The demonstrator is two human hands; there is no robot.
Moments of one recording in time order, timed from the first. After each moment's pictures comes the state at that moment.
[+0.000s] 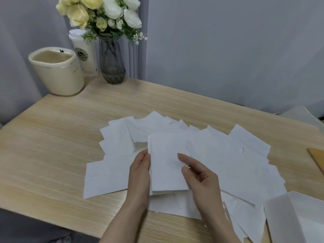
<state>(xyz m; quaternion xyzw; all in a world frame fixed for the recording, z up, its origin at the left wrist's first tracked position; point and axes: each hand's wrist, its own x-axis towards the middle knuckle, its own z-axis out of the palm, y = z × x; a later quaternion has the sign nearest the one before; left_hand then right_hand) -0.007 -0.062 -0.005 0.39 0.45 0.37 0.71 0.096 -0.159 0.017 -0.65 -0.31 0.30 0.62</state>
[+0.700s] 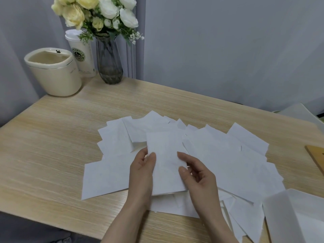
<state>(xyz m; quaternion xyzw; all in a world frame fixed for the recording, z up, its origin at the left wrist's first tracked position) -0.003 -0.068 -0.001 0.41 0.42 0.38 0.72 0.094 -0.160 0.017 -0.68 -0.31 0.27 0.60</state>
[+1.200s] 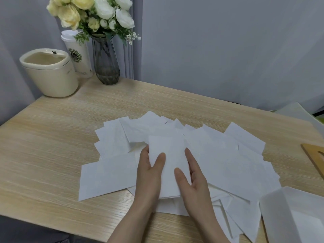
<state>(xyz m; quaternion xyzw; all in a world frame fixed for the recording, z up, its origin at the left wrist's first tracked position) 0.011 -0.082 0.006 0.44 0.41 0.39 0.69 0.087 -0.161 0.013 -0.71 -0.30 0.30 0.56</state>
